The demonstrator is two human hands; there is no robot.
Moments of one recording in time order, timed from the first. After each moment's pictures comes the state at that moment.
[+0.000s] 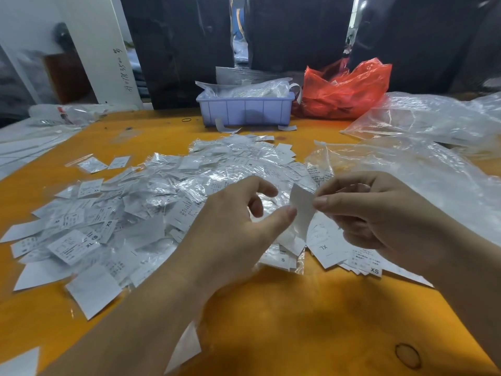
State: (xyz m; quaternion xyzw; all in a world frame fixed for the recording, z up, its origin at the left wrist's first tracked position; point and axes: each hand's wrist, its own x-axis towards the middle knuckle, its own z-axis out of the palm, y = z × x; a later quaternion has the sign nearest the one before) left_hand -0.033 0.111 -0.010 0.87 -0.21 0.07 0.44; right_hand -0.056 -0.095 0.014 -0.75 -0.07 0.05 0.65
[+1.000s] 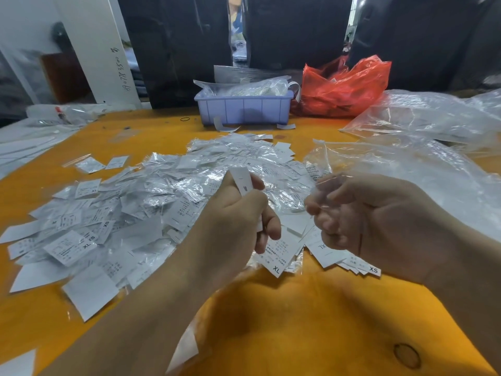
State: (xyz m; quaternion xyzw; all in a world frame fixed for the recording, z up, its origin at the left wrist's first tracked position) left_hand -0.036 0.104 -0.003 0.73 -0.18 -0.07 0.65; right_hand -0.061 -0.084 0.016 -0.59 -0.01 0.11 0.80
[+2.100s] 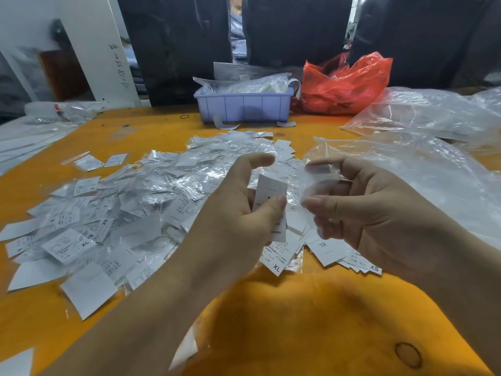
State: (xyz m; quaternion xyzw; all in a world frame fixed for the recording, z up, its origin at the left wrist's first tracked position) left_hand -0.041 0.103 -0.006 0.78 -0.22 0.01 0.58; right_hand -0.064 -0.077 0.016 -0.64 -0.06 0.04 0.77
